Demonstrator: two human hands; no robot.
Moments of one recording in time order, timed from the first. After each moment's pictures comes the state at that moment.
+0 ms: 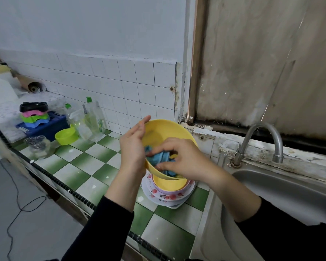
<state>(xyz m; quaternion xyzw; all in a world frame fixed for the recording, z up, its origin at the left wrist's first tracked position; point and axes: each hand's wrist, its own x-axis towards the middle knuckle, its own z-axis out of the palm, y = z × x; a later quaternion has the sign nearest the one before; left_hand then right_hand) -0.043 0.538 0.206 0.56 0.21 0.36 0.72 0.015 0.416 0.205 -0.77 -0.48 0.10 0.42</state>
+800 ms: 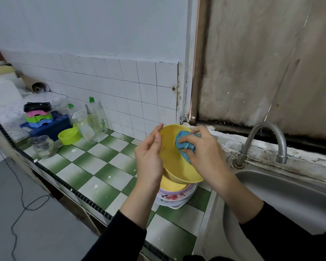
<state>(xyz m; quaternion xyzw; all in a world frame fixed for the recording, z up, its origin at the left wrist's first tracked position) -0.048 0.501 0.194 0.57 0.15 0.38 0.71 0.043 0.399 0.177 -0.85 -0.36 -0.16 0.35</state>
